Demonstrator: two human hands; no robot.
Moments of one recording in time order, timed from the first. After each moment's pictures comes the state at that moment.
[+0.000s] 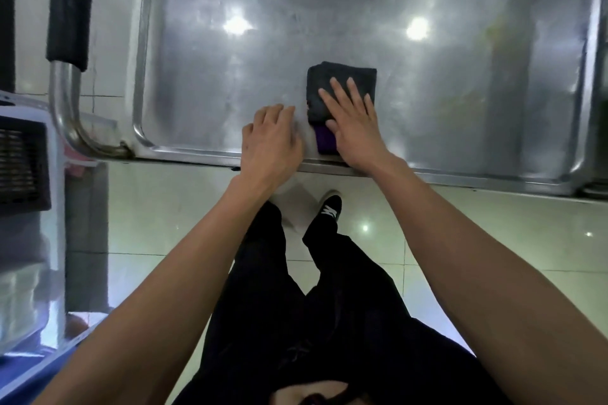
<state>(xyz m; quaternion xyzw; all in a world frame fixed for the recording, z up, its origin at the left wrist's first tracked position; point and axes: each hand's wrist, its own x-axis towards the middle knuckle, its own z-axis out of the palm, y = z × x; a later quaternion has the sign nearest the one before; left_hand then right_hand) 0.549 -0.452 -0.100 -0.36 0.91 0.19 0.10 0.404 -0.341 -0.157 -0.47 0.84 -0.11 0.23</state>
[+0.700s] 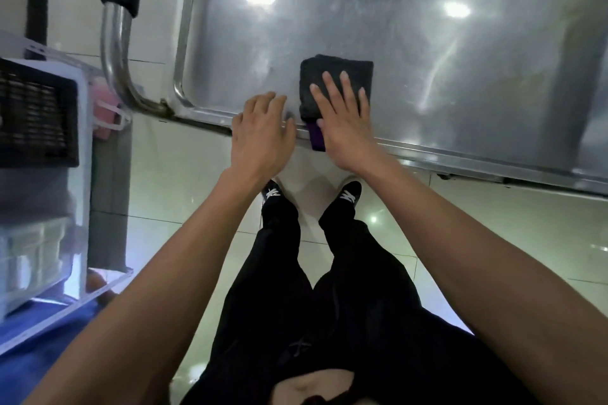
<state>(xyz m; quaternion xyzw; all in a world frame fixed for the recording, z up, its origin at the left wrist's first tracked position) 0.636 -0.478 -0.097 -0.41 0.89 0.18 0.08 0.498 -0.378 -0.163 -0.53 0.82 -0.07 0.20</state>
